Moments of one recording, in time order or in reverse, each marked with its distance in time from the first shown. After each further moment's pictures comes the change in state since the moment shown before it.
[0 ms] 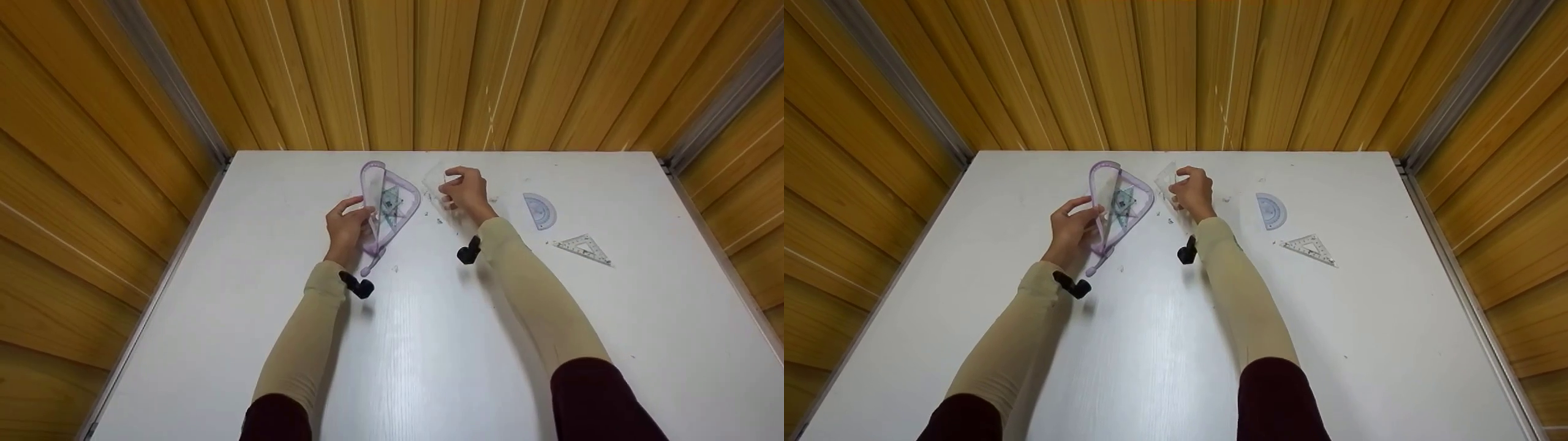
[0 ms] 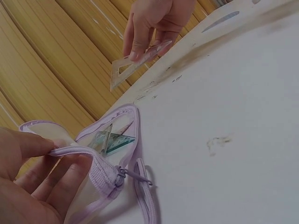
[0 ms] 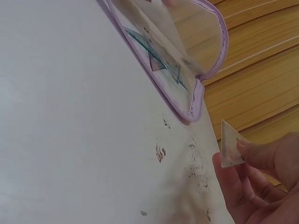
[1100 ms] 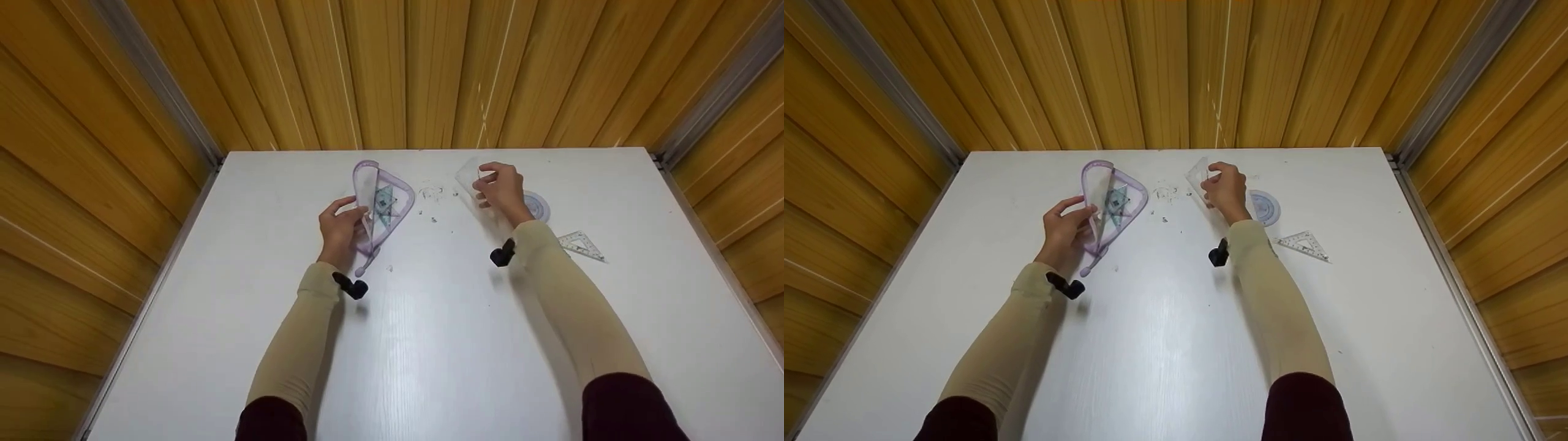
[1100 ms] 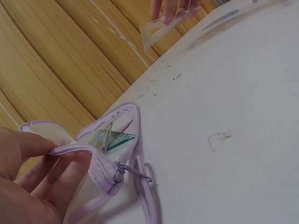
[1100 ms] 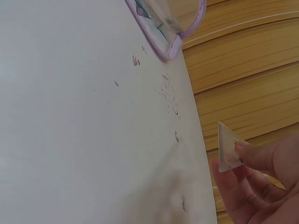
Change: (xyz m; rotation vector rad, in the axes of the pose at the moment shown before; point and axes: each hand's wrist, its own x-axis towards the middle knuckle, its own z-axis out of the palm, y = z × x) left_hand 0.001 0.003 -0.004 0.011 0.004 -0.012; right_hand -0.017 0.015 -0.072 -0.041 0.051 -0.041
